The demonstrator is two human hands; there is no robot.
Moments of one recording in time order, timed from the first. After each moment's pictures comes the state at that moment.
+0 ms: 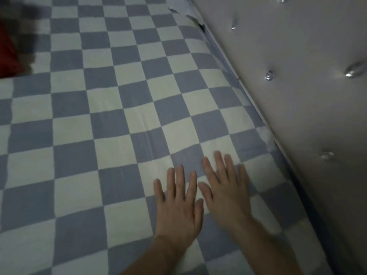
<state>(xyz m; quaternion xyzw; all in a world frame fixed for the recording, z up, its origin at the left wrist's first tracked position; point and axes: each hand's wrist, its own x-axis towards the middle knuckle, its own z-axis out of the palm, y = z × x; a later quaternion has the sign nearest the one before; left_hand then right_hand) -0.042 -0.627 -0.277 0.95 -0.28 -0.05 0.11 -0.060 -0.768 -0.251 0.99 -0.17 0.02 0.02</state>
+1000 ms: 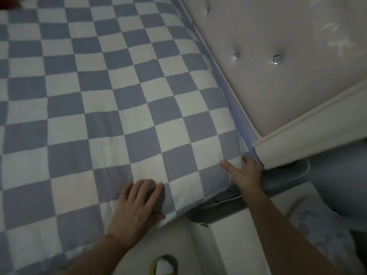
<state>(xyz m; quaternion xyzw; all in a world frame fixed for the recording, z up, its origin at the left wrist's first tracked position) -0.310 -0.518 -0.284 0.90 -0.42 0.06 0.11 -0.352 -0.807 -0.241 0.76 -0.54 0.00 -0.36</state>
